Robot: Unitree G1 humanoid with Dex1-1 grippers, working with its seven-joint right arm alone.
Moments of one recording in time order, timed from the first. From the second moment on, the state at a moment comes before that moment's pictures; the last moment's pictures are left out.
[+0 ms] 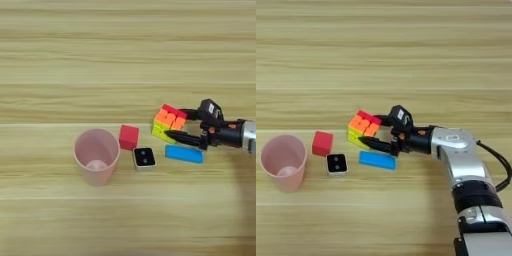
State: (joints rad) arm -0.35 -0.51 0.01 0.59 0.15 -0.12 1.19
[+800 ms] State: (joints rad) arm -0.43 -0.42 0.00 0.40 0.20 -0.09 1.12
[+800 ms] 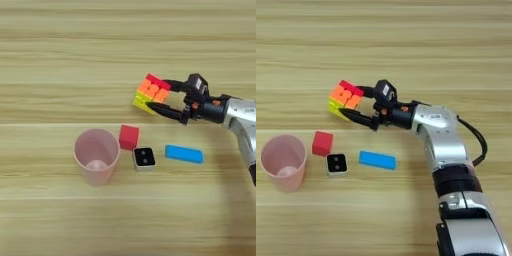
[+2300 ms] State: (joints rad) arm -0.60 -0.28 0.09 0.90 0.06 -0.24 1.03
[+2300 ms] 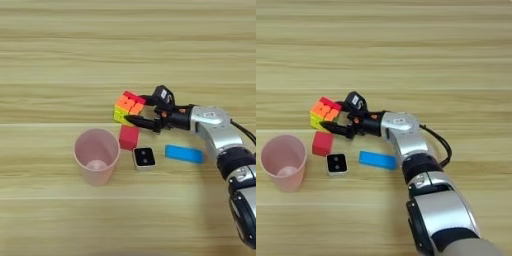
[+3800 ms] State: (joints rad) arm -0.49 -0.36 0.02 0.41 0.27 -0.17 1.27
